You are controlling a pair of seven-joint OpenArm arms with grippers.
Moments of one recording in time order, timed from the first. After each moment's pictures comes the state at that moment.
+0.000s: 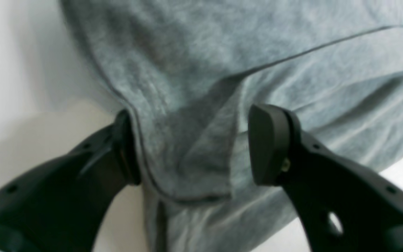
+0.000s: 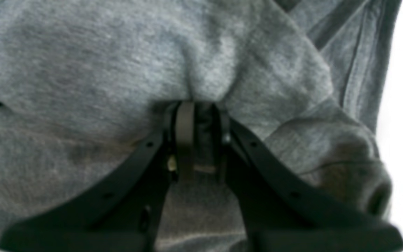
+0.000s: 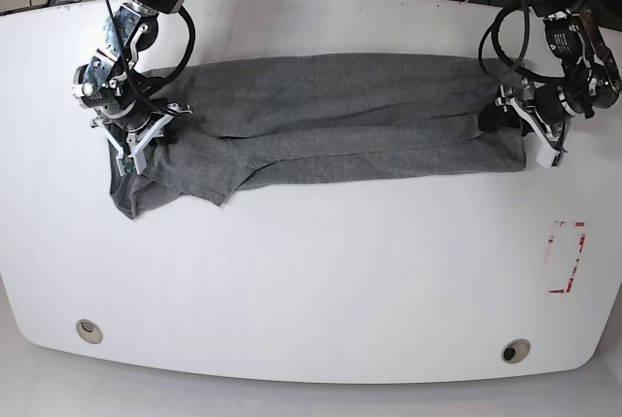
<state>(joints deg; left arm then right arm) 0.6 -15.2 -32.5 77.8 -40.5 -42.1 70.9 0.3 1.4 35.3 86.2 1.7 40.1 -52.2</state>
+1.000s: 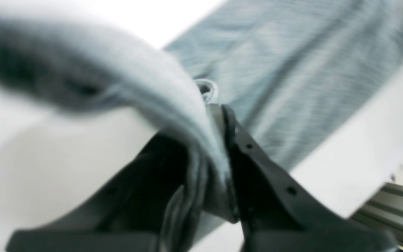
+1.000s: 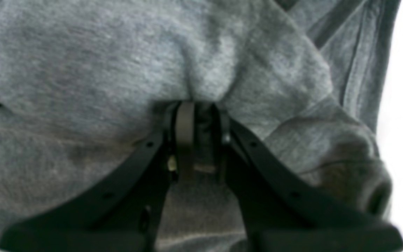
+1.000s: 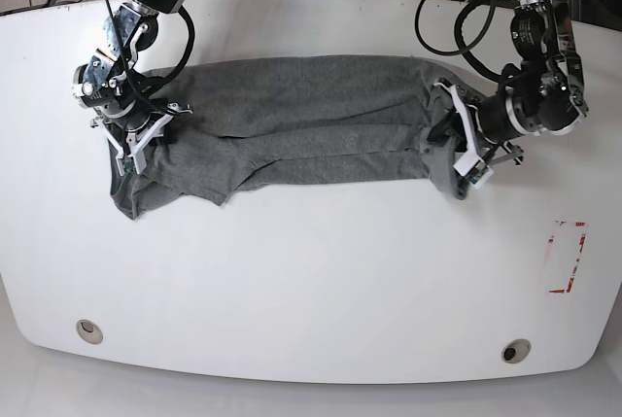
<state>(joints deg) 4.4 -13.5 -10.4 106.5 -38.4 -41.9 73.2 0.3 1.4 35.3 86.2 1.8 40.1 -52.2</state>
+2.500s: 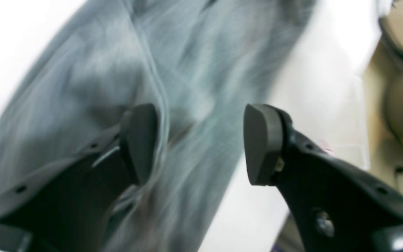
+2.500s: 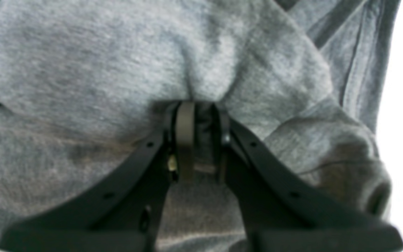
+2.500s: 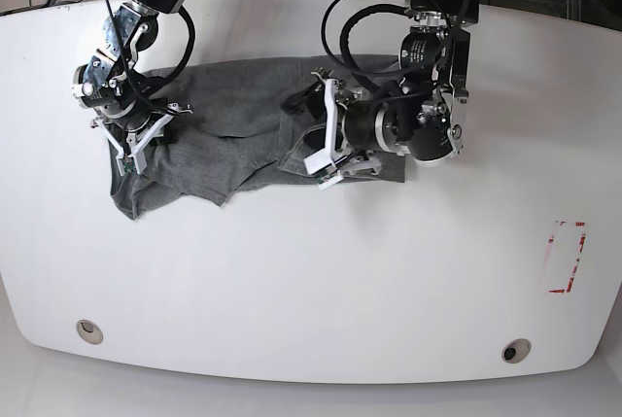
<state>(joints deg) -5.1 4.7 8.2 99.4 -39.4 -41.9 83.7 0.3 1.4 35.2 86.2 1.6 40.2 -52.2</state>
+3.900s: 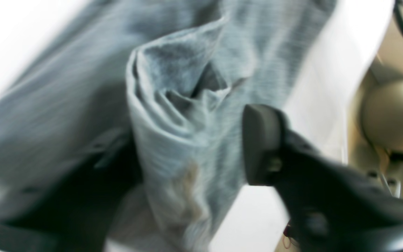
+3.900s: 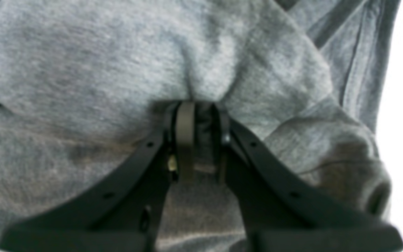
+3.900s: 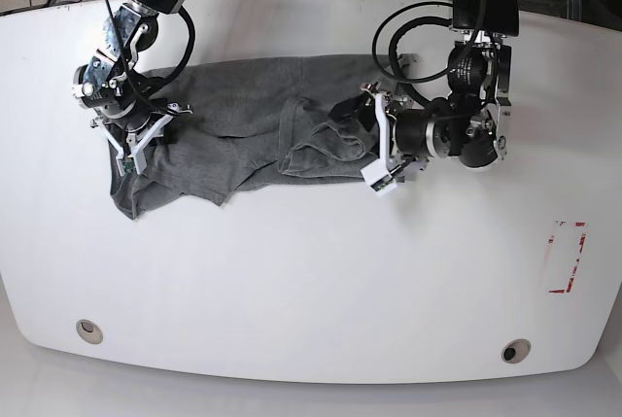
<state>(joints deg) -6.4 -5.5 4.2 90.2 -46.3 -41.9 81.4 0.5 1.3 35.2 86.2 1.6 40.1 -52.4</state>
